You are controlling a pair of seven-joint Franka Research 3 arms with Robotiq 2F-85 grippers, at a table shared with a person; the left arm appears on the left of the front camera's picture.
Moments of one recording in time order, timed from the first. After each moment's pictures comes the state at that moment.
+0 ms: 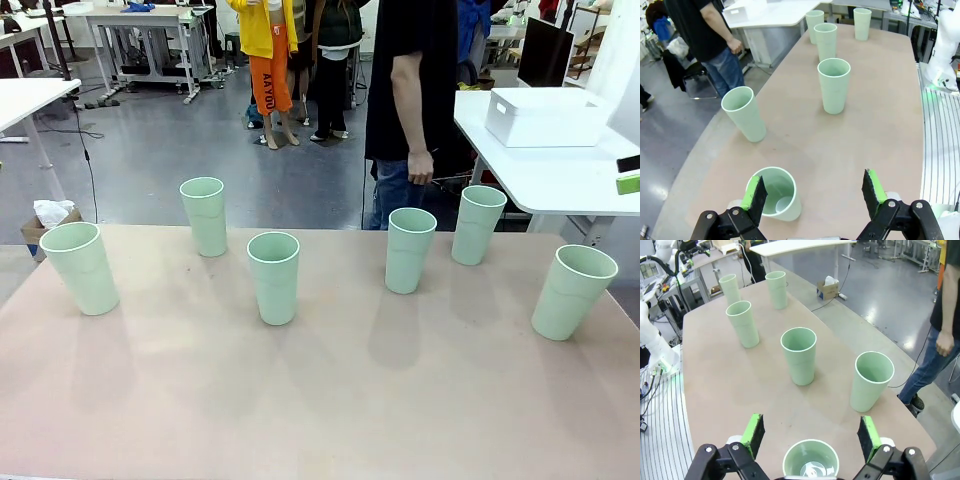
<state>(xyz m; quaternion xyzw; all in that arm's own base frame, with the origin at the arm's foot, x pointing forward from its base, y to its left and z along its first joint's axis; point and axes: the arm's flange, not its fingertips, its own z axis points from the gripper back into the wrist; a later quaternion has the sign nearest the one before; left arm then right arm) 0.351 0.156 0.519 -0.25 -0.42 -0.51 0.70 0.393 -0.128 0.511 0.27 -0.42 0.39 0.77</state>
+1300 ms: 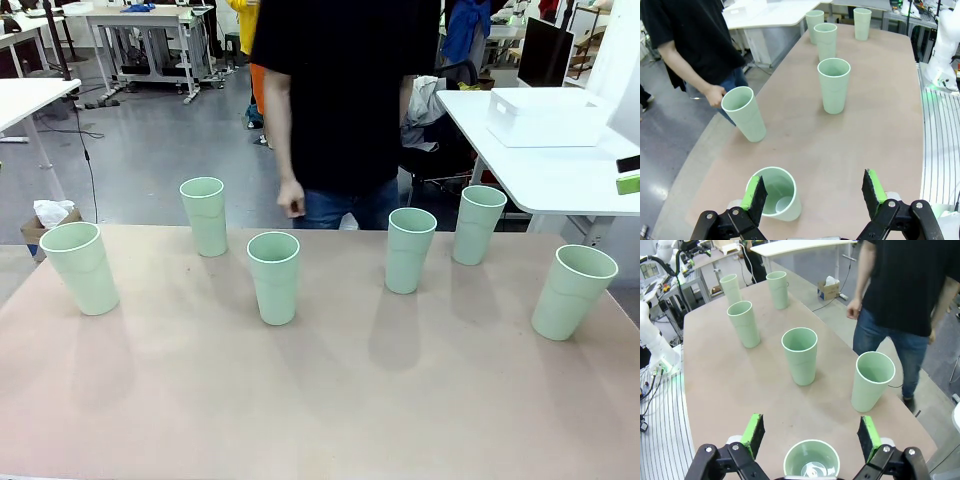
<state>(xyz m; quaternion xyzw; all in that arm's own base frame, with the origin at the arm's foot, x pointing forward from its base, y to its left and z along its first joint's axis) 0.351 0.156 0.519 -0.25 -0.42 -0.51 0.70 0.393 -0.128 0.510 0.27 -0.42 0.39 0.77</state>
